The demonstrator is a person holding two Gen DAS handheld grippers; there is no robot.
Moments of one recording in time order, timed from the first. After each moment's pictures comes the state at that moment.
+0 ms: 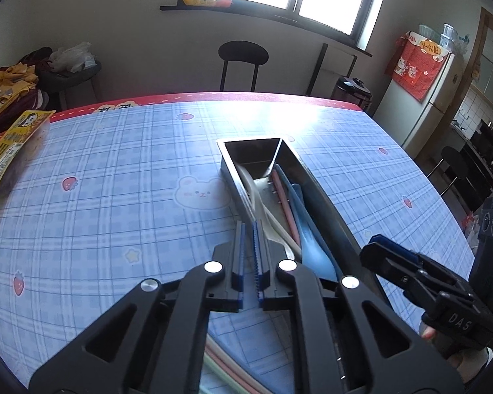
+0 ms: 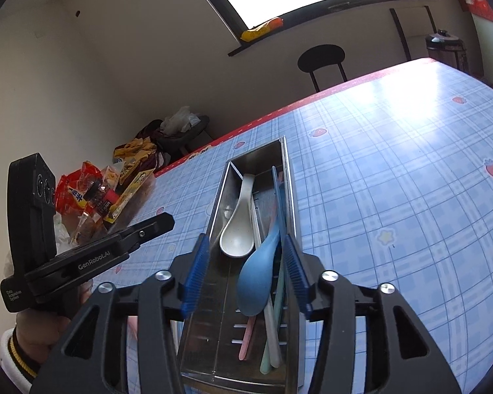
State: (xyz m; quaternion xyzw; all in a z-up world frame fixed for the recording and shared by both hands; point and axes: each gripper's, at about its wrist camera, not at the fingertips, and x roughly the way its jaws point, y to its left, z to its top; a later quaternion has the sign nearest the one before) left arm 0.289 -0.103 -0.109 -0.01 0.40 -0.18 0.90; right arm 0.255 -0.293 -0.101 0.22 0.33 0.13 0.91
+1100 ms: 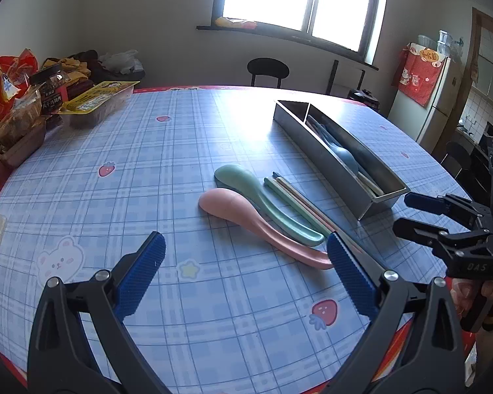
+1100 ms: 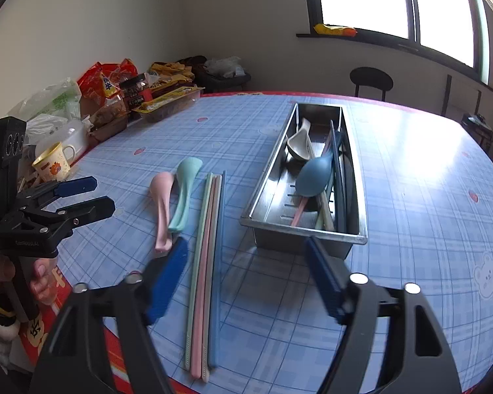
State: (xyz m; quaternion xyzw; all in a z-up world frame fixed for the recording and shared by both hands) left arm 0.115 0.012 -0.144 -0.01 0.35 -0.15 0.93; right arm 0.139 -0.219 -0.105 0.00 0.37 0.18 0.91
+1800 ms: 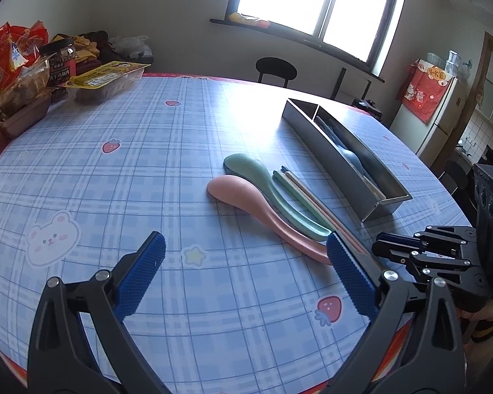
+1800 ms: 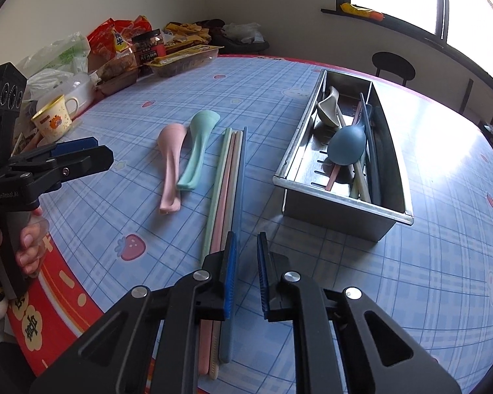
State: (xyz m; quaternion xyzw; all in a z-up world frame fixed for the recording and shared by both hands) left arm 0.117 0.028 -0.155 -0.06 0.36 -0.14 0.92; right arm 0.143 -0.188 -0.129 -0.06 0.42 0.21 0.88
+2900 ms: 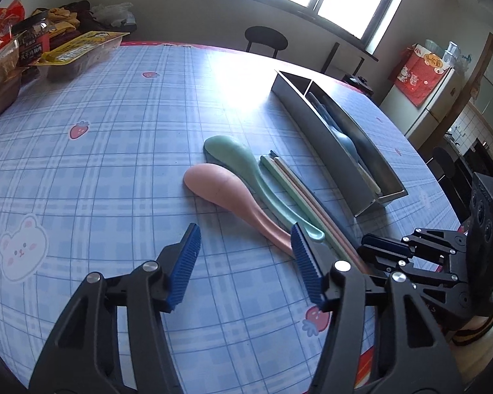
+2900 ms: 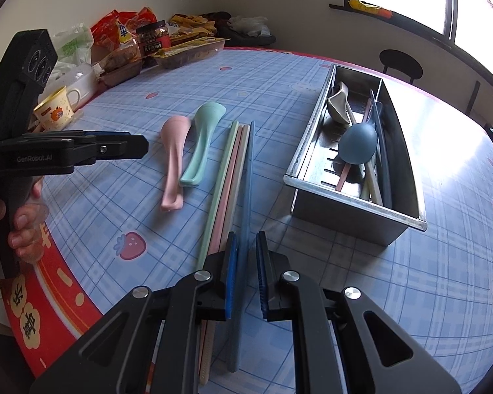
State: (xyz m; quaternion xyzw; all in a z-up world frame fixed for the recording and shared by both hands) left arm 0.158 0.017 -0.160 -0.07 0.43 -0.18 0.88; right arm 0.150 -0.182 -0.132 -0.07 0.43 0.22 0.87
